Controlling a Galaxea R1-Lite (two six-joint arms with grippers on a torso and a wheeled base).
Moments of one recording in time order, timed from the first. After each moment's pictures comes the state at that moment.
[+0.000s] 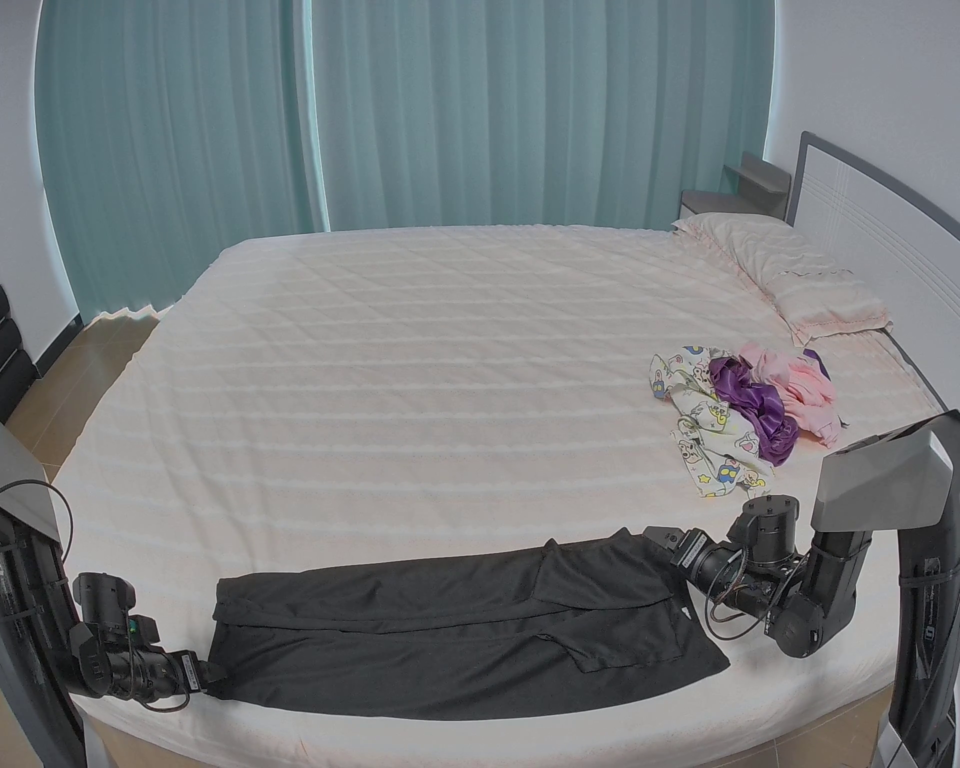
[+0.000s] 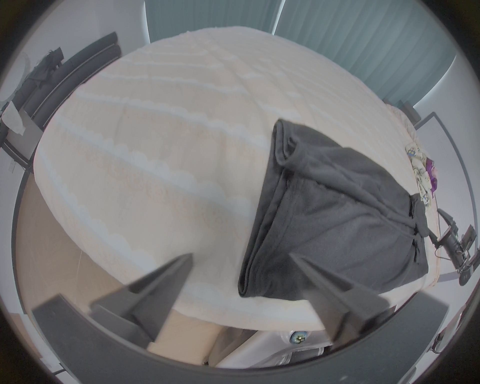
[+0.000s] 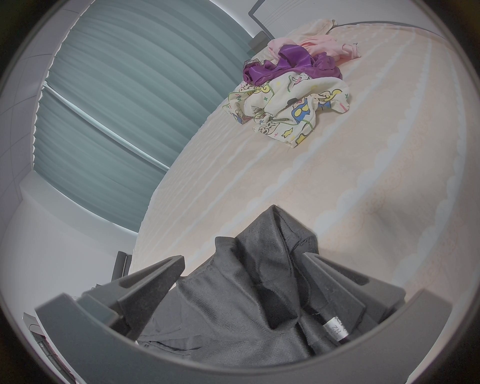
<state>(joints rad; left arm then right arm) 0.31 2.21 -0.02 -1.10 -0.18 -0.12 0.29 2.38 -0.48 -1.40 0.03 0.87</state>
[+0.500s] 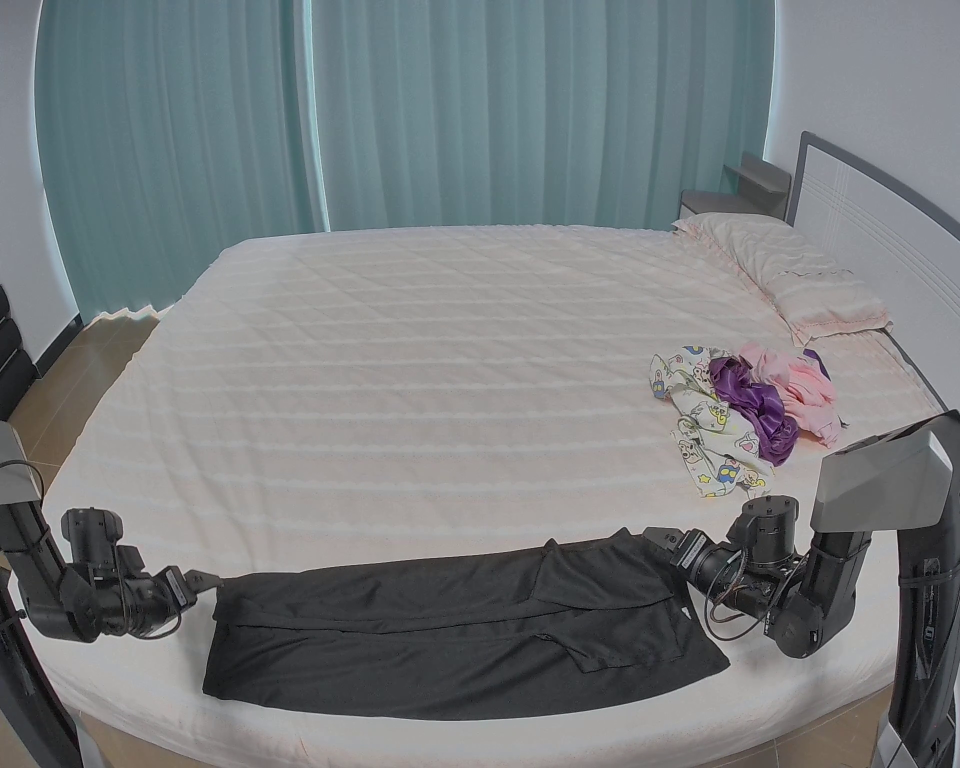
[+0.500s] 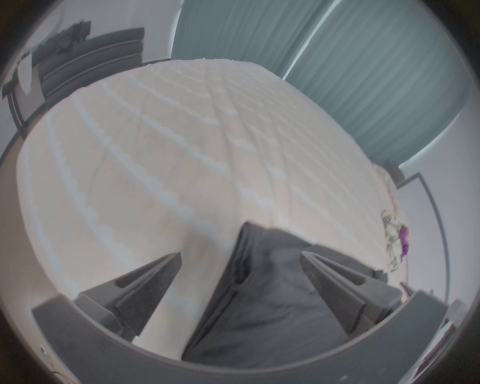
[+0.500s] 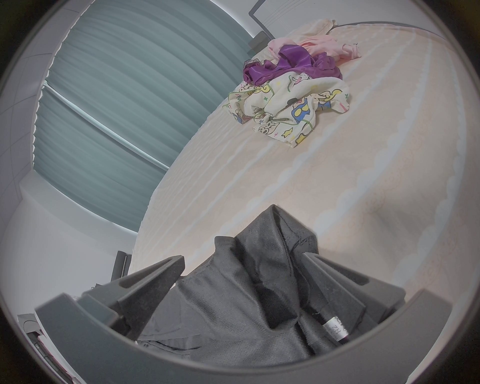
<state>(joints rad) 0.31 2.07 -0.30 -0.92 -0.27 -0.38 0.29 2.38 -0.48 -1.40 0.02 0.87</state>
